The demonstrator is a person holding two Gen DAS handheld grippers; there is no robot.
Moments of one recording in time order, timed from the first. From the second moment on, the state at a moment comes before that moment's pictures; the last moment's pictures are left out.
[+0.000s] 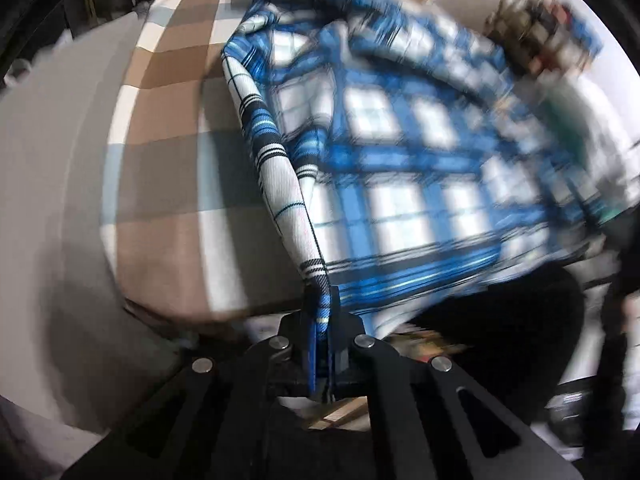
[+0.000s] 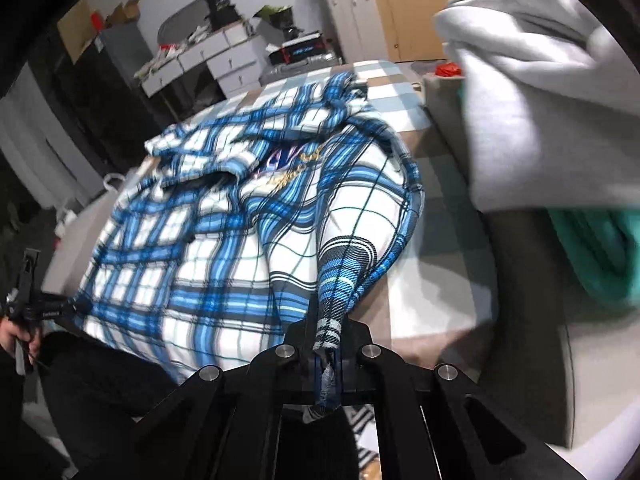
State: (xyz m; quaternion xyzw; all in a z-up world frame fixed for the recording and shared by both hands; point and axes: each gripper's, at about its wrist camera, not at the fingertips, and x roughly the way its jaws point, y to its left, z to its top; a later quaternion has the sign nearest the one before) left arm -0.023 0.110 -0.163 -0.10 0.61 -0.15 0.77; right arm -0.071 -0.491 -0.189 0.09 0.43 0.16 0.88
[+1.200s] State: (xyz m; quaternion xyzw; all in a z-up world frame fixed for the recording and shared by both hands) left arm 0.255 0.200 -0.137 -0.30 0.57 -0.12 0.75; right arm 0.303 -0.488 -0.139 0.17 0.55 0.14 0.80
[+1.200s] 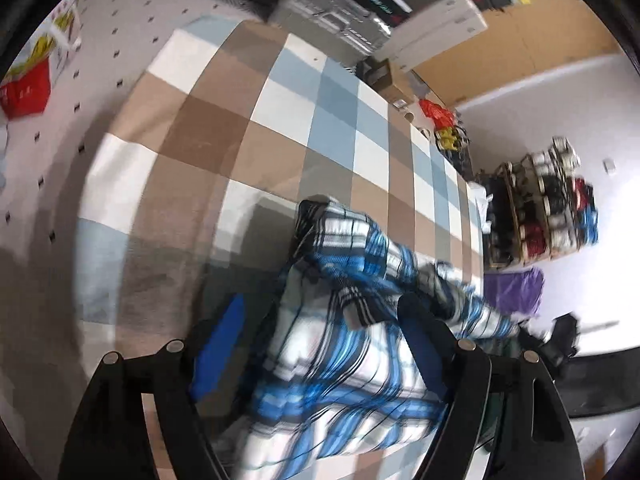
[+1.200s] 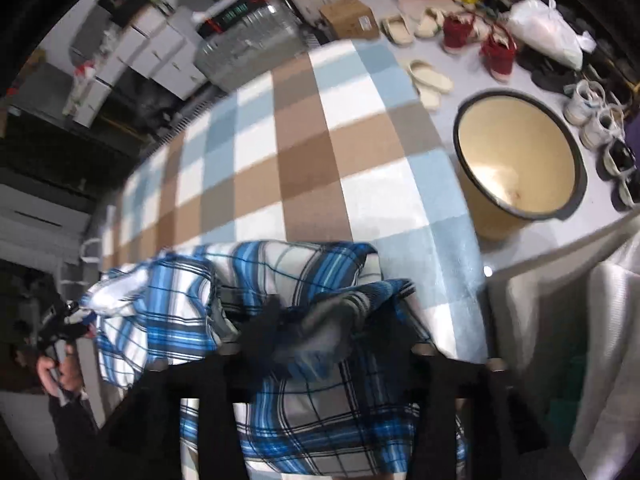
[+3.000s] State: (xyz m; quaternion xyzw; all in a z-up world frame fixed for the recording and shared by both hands) left arm 0.180 0.184 -0.175 -0.18 0.58 -0.09 0.79; right arm 0.144 -0.419 -0.134 0.00 0.36 0.19 0.91
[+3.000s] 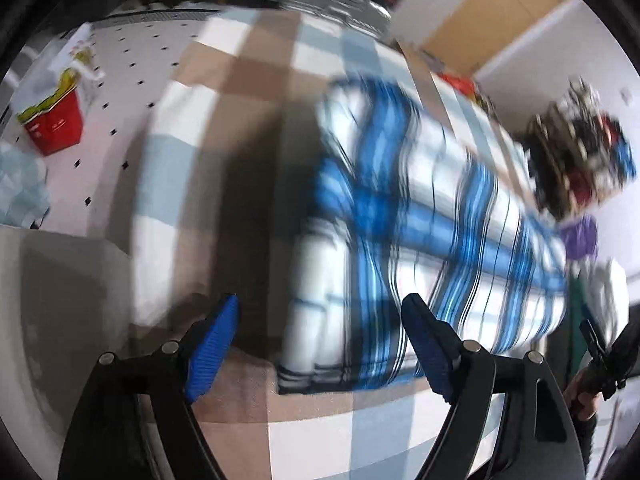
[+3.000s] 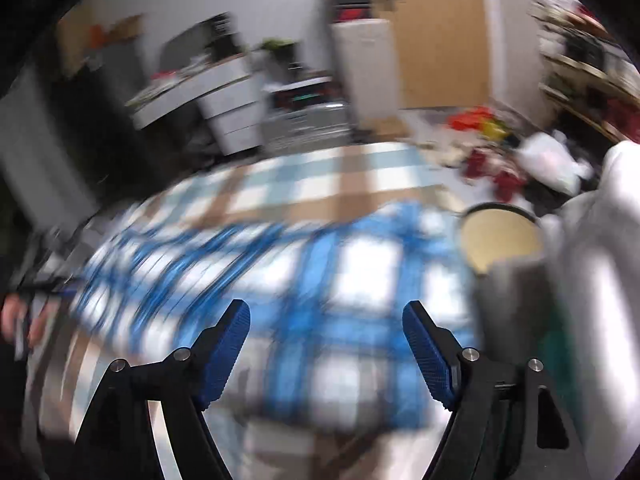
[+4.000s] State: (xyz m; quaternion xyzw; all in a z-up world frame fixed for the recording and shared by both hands) left arm 0.038 0.168 -0.158 -0.15 0.59 -0.10 0.78; right arm 0.012 -0.322 -0.201 -0.25 0.42 0.30 0.82
